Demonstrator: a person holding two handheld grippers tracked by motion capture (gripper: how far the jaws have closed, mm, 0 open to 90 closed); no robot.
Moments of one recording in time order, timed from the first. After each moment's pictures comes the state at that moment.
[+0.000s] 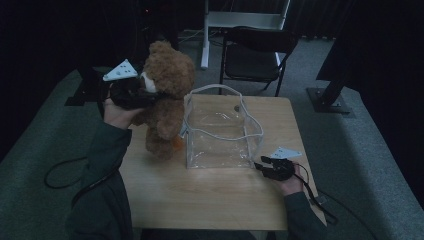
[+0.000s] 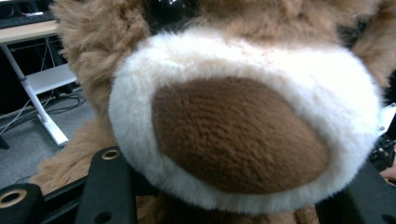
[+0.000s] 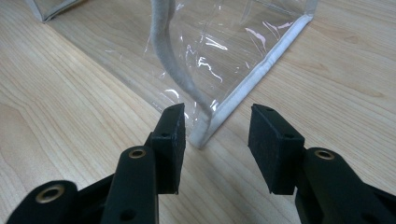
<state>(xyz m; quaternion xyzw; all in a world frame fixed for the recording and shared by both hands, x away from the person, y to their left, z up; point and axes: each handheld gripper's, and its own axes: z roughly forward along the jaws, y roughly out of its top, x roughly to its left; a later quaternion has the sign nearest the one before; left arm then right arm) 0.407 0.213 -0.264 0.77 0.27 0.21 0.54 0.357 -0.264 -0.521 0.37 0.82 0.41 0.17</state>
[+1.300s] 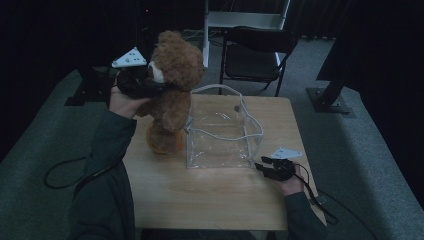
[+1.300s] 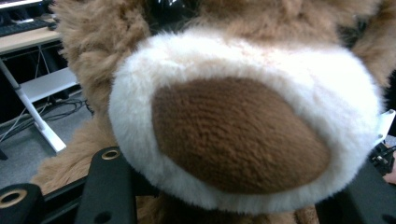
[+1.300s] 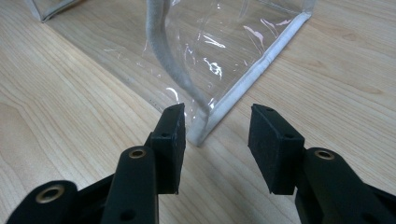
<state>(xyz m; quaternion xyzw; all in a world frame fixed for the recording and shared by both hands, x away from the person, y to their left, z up) 0.420 0.194 -0.239 0.78 0.25 0.21 0.53 0.356 -0.266 -0.522 0.37 0.82 0.41 0.17</state>
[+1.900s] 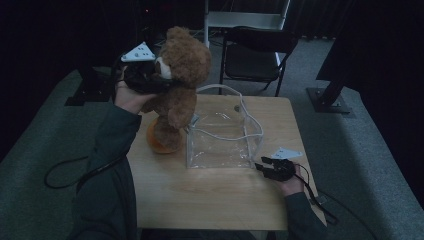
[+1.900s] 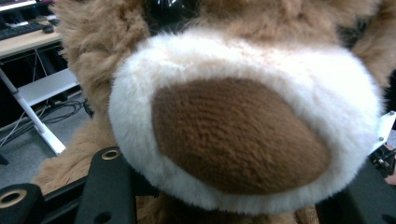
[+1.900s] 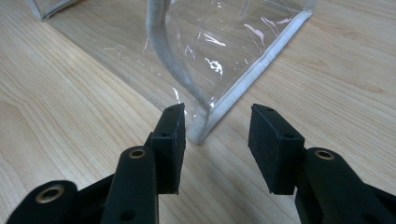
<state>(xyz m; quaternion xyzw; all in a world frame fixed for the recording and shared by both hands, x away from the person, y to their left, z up) 0.426 0.176 -0.228 0.79 0.24 0.22 0.52 0.356 -0.267 -0.523 0.37 0.82 0.41 0.17</state>
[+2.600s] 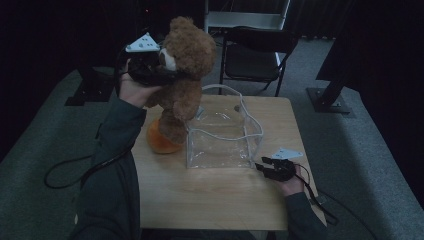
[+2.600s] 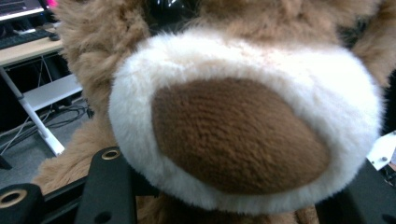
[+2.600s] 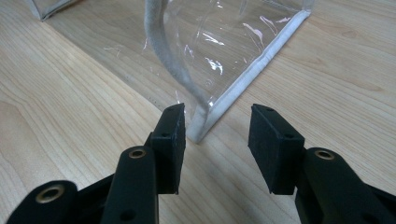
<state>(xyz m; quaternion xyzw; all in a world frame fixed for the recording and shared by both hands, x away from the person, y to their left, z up) 0.431 0.164 -0.211 0.78 0.24 0.22 0.53 0.356 -0.268 -0.523 0.37 0.82 0.41 0.17</state>
